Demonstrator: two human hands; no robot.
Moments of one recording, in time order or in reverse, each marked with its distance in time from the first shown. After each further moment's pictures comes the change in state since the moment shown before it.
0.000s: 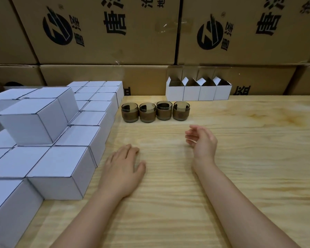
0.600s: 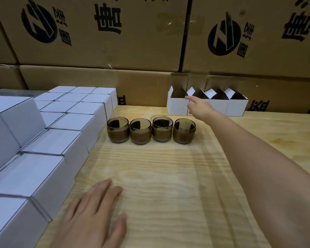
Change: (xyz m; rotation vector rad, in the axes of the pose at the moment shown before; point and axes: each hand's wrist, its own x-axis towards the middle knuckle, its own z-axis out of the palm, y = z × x) left_hand 0.003 0.008 -0.008 -0.004 -0.049 0.032; right_hand 0.235 -0.019 0.076 -1.098 -0.504 -0.177
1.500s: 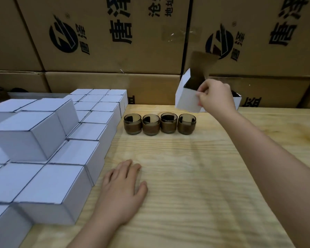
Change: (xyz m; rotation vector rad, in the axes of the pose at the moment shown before) left_hand -0.006 -0.003 0.003 0.039 0.004 -0.058; right_hand -0.131 -0.077 -0.049 -0.126 0.391 -0.144
